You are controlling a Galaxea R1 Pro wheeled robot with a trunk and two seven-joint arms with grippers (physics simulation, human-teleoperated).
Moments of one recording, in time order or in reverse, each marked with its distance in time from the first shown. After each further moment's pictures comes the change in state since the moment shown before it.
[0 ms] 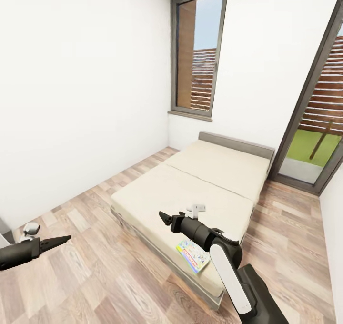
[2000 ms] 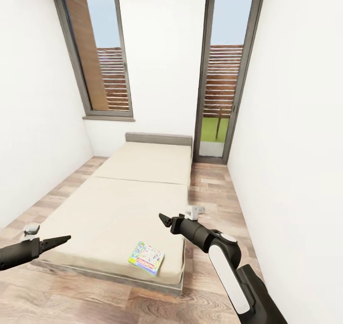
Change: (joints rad) left arm 0.000 0.000 0.000 0.000 0.000 0.000 0.000; right arm 0.000 0.003 -0.001 0.027 0.001 0.000 0.001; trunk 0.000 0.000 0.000
